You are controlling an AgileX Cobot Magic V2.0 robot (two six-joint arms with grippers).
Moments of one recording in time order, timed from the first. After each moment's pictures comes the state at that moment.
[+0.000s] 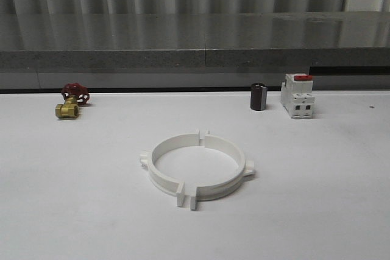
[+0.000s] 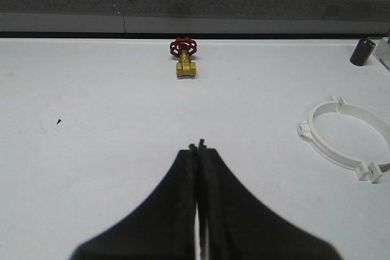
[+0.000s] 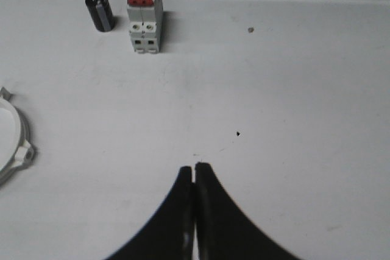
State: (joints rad) left arm -0.12 0.10 -0.48 -0.10 0.82 -0.04; right arm 0.02 0.71 -0.62 -0.02 0.57 0.08
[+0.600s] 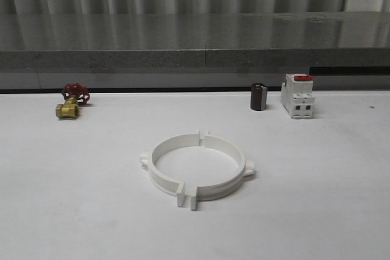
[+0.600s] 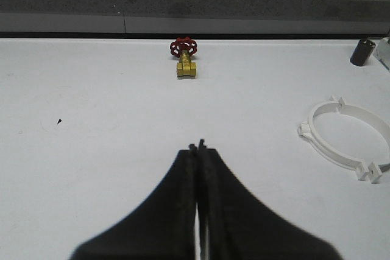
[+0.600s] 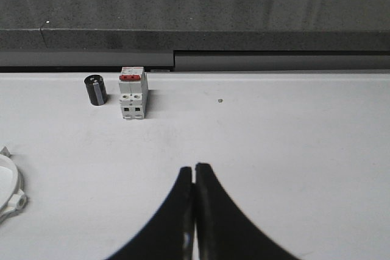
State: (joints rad) left arm -0.12 0.10 -0.48 -0.10 0.82 -0.04; right arm -0.03 0.26 -0.40 -0.04 0.49 0.08
